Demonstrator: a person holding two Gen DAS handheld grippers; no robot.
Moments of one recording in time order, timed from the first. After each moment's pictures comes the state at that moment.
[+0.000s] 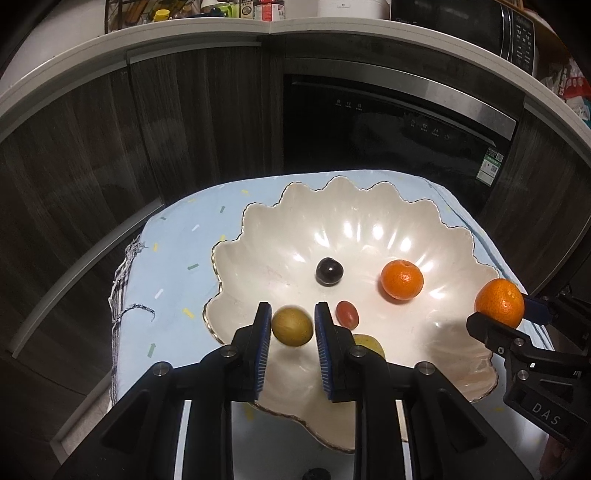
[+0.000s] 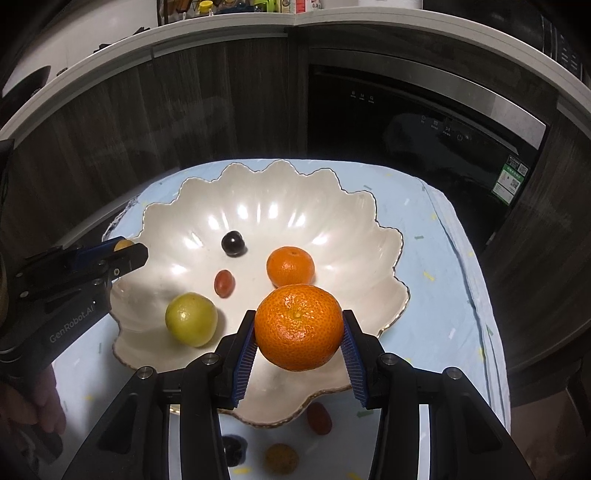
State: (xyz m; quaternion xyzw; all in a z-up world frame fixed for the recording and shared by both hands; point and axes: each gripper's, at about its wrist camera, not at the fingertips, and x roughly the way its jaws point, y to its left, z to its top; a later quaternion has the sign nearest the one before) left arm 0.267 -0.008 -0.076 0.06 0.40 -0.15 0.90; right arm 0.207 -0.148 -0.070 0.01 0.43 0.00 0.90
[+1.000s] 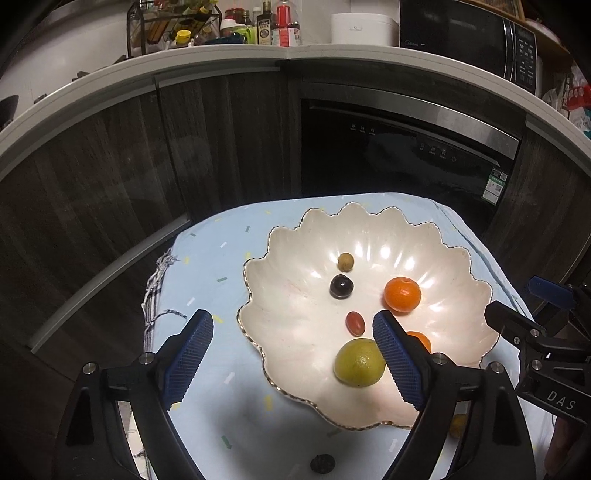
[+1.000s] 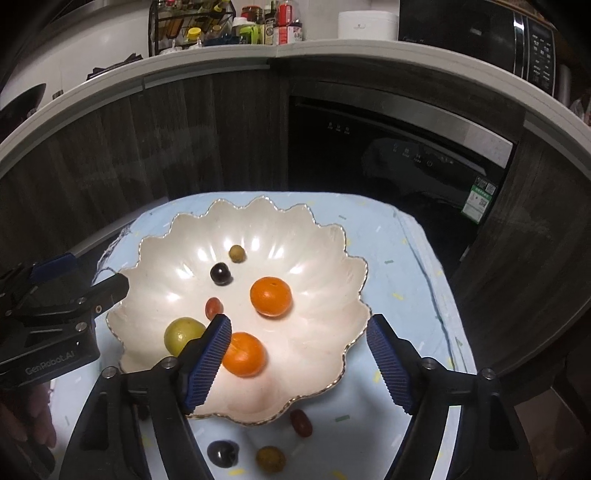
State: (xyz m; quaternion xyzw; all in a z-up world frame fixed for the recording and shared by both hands) left arm 0.240 0.003 -0.046 0.05 0.37 -0.11 0.92; right arm 0.190 -0.151 -0.042 0.01 0.38 -0.04 0.92
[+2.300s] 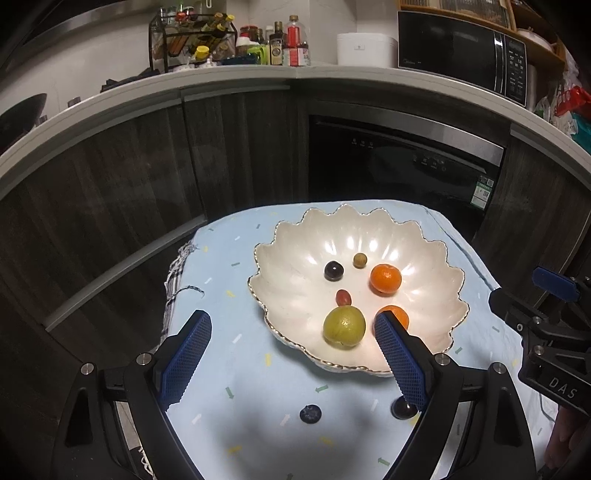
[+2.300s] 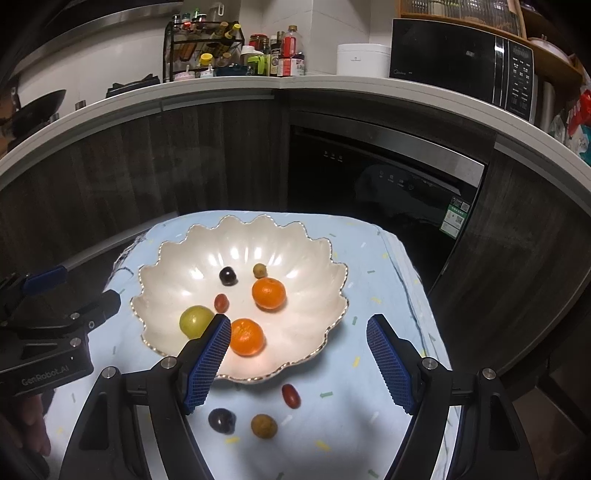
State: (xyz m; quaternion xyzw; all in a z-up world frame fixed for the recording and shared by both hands) left arm 0.169 0.007 -0.028 0.05 0.34 -0.09 0.94; right arm 0.128 -0.148 -0.020 -0.01 0.33 -0.04 0.94
